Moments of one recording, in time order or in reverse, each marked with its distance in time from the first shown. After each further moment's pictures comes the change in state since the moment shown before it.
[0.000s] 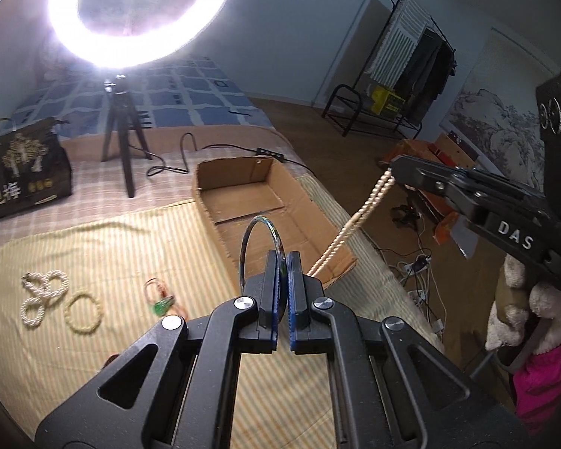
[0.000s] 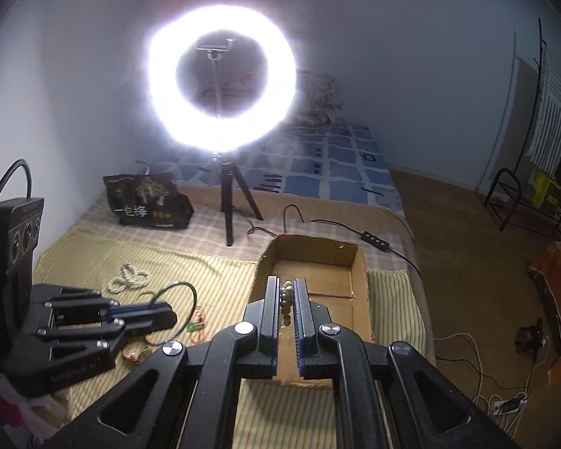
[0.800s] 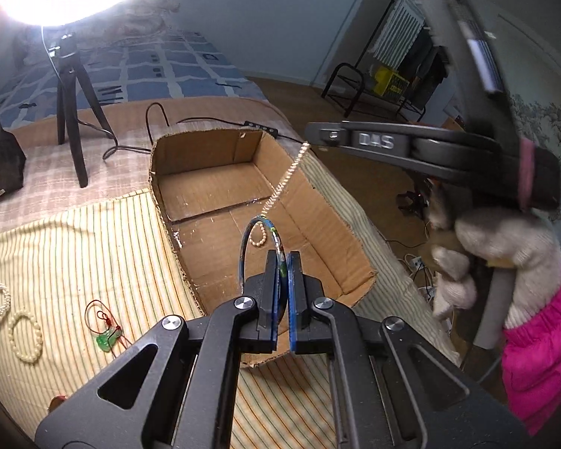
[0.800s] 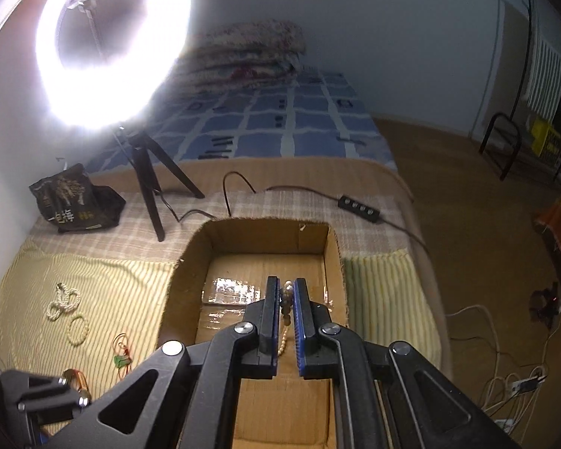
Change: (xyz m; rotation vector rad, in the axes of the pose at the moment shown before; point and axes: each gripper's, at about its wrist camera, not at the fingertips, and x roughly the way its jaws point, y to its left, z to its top) left arm 0.099 -0.013 0.001 0.004 0.067 0.000; right arm 0.153 -0.074 0.008 0.142 0.165 -0.020
